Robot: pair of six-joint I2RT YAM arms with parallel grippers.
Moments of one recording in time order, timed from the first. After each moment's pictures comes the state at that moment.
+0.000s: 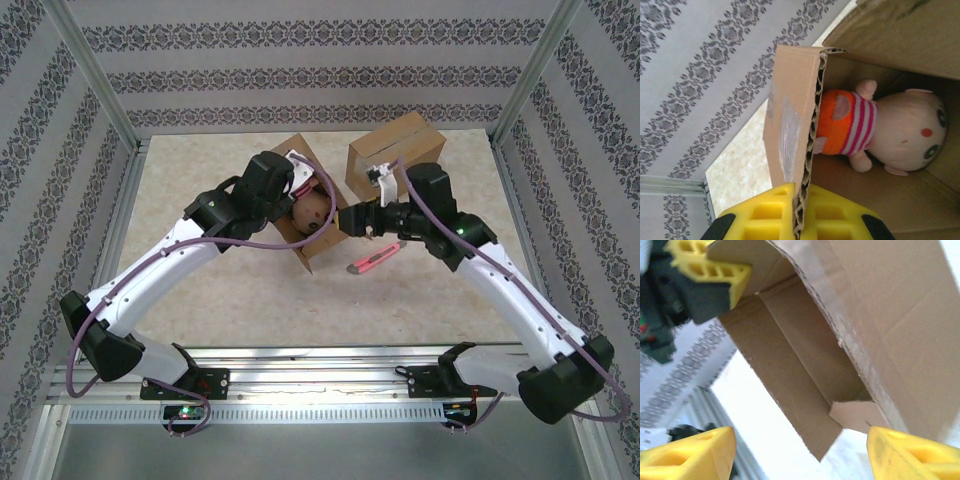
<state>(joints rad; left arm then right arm) -0.71 1.44 1.55 -0.78 -0.51 0.36 0.51 1.14 1.15 -0.52 -0.49 0.32</state>
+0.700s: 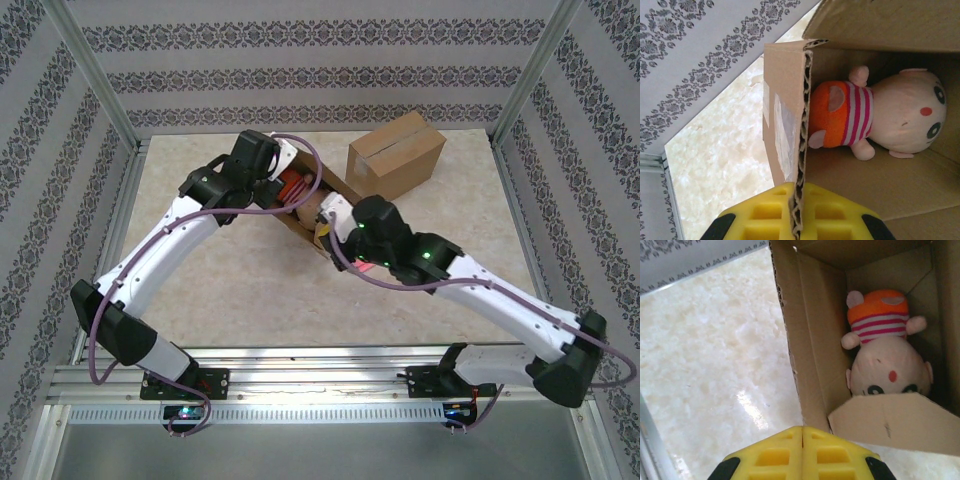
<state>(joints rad) -0.55 1.53 1.64 -0.87 -0.32 0.26 0.88 1.23 1.15 -0.50 0.00 -0.02</state>
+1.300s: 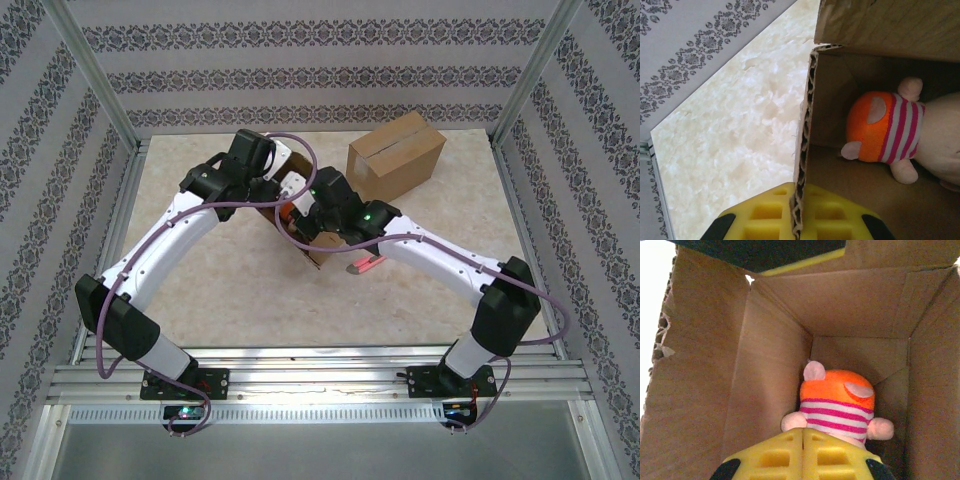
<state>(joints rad) -0.50 1.55 1.63 -0.88 -0.28 0.24 0.81 1.61 1.39 -0.40 0.03 -0.22</state>
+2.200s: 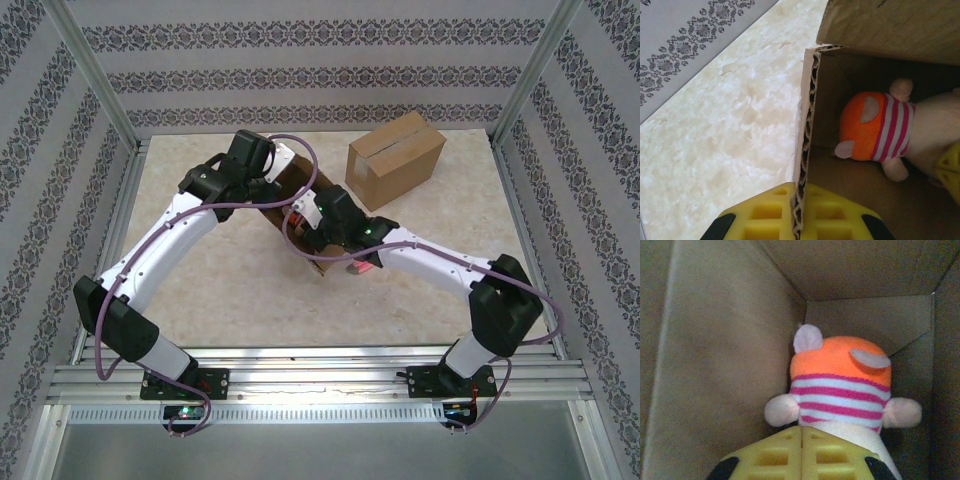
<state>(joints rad) -0.50 1.54 1.62 -0.89 -0.19 0.23 0.79 1.61 1.19 -0.26 0.07 -0.17</state>
